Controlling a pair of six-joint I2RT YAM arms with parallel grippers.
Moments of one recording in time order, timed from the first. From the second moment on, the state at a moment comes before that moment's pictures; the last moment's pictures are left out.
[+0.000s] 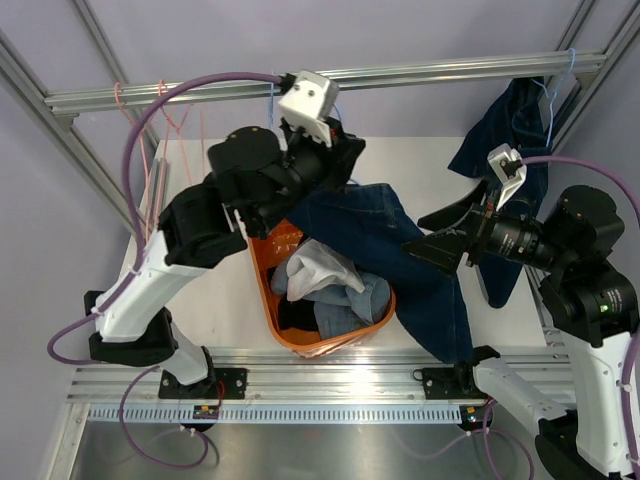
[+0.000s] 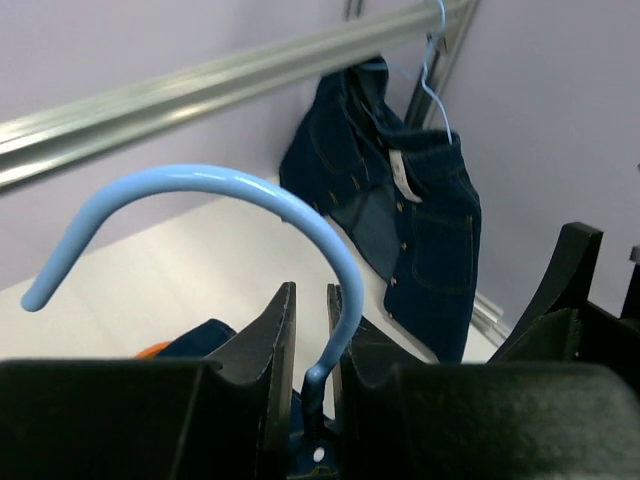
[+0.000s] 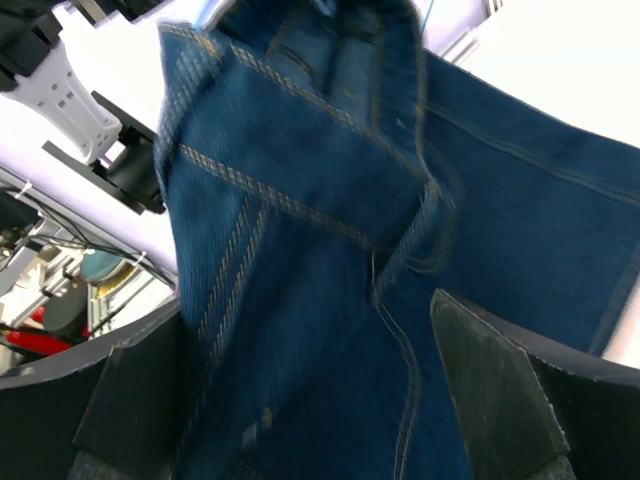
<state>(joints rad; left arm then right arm) -1.18 1.58 2.29 -0.71 -0.48 -0.16 0.28 0.86 1.52 -0.76 -0.82 0.42</state>
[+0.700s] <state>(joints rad) -1.18 1.59 2.34 -0.68 -0.63 -0.04 0.28 0.84 1.60 -0.91 -0.78 0.15</state>
